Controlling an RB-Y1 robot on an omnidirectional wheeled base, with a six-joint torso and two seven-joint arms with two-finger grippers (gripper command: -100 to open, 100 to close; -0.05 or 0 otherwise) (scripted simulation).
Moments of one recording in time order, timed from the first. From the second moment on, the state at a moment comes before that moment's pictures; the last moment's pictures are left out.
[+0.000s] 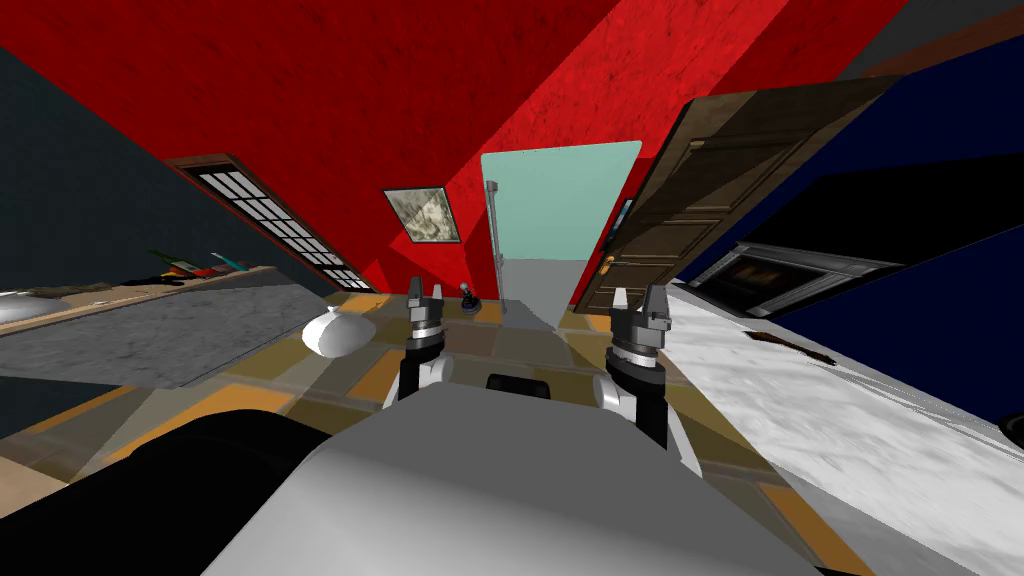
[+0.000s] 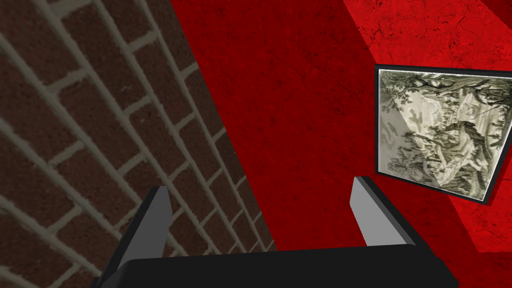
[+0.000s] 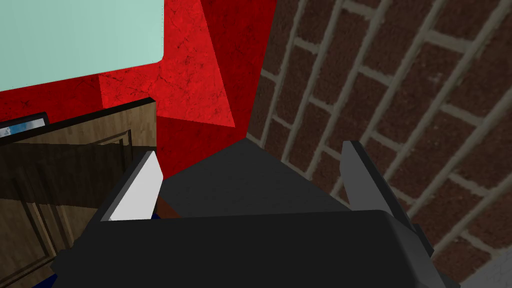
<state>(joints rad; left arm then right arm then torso) 0.53 -0.04 0.06 -2.30 0.04 -0.52 -0.10 0.51 -0.01 -0.03 -2.30 0.11 -0.64 -0.02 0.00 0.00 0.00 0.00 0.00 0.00</state>
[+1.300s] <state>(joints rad) 0.54 -0.04 0.06 -2.30 0.04 -0.52 -0.10 0.52 -0.07 -0.06 -2.30 0.13 -0.64 -0.02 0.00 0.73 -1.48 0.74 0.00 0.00</state>
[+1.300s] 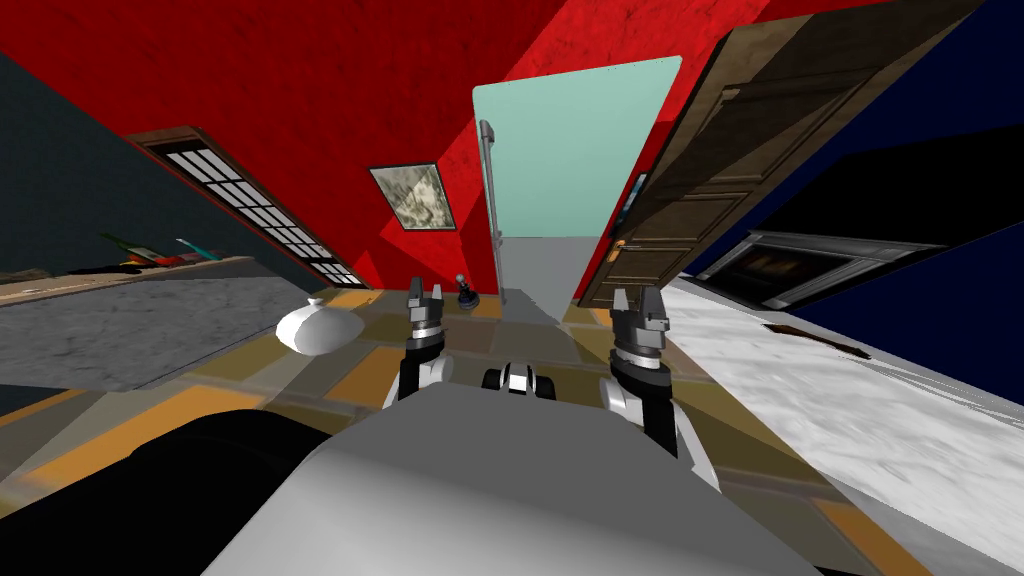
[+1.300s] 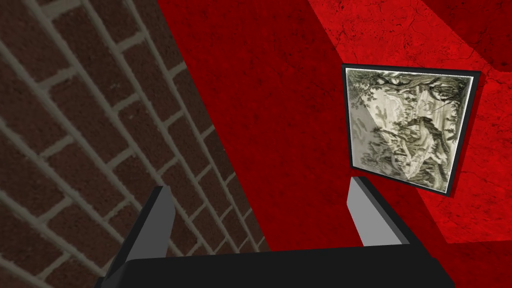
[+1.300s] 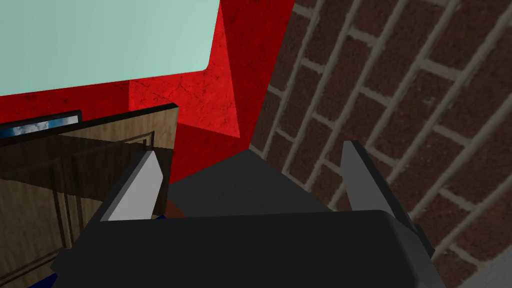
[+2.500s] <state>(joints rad) 0.54 -0.04 0.06 -2.30 0.04 -0.52 -0.10 0.61 -0.35 -0.35 -2.32 0.41 -0.63 0.04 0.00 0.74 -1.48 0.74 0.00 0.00</state>
